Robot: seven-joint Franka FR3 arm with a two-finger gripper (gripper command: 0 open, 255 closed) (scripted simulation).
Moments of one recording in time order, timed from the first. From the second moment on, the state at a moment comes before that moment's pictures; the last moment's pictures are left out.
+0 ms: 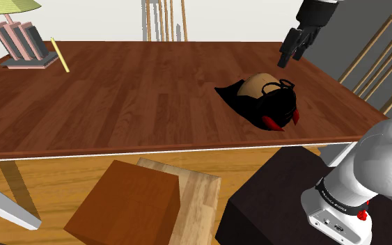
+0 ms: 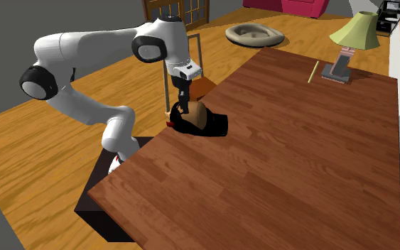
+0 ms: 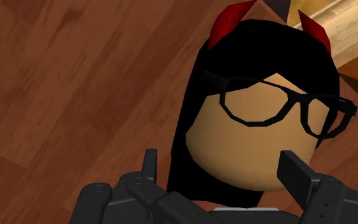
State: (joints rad) arm 0.02 -0.82 -0.01 -2.33 0.00 1.62 0.01
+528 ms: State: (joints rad) arm -0.03 -0.49 0.31 -2.11 -0.17 1.50 0.31
